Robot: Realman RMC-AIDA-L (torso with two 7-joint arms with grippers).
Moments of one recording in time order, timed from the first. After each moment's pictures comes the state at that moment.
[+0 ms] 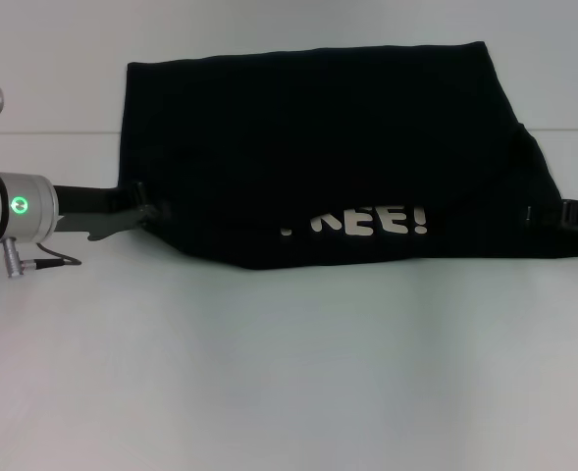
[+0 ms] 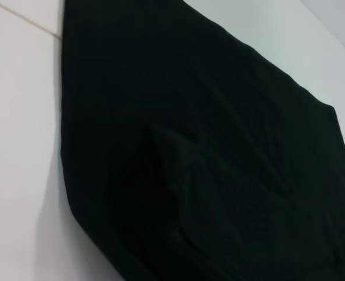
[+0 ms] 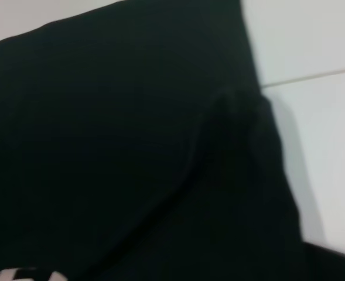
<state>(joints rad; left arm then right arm) -0.78 -2.01 0.56 0.52 2.37 1.08 -2.48 0.76 1.96 -0.73 -0.47 -2.46 -0.78 2.40</state>
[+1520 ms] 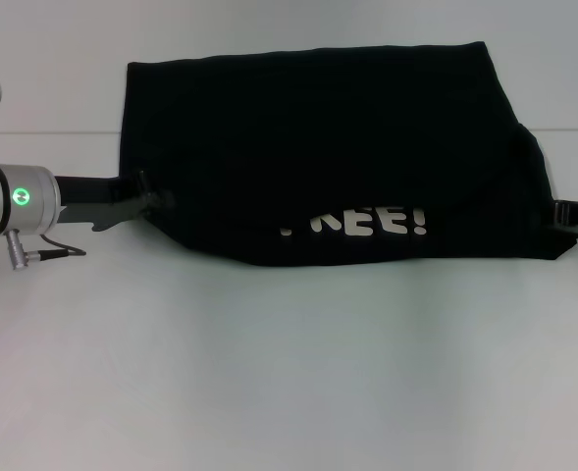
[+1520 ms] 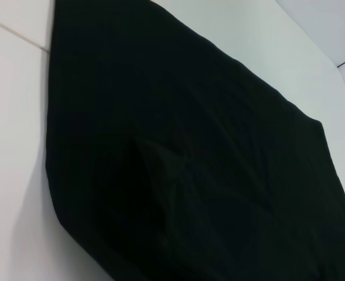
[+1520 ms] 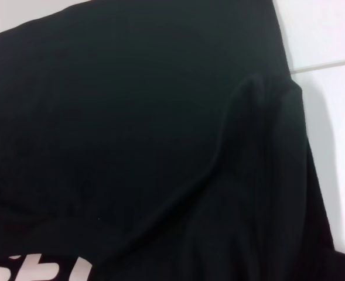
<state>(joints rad) -0.78 -2.01 0.56 0.52 2.33 1.08 -2.48 0.78 1.95 -0.73 -0.48 -2.48 -0.84 2.41</state>
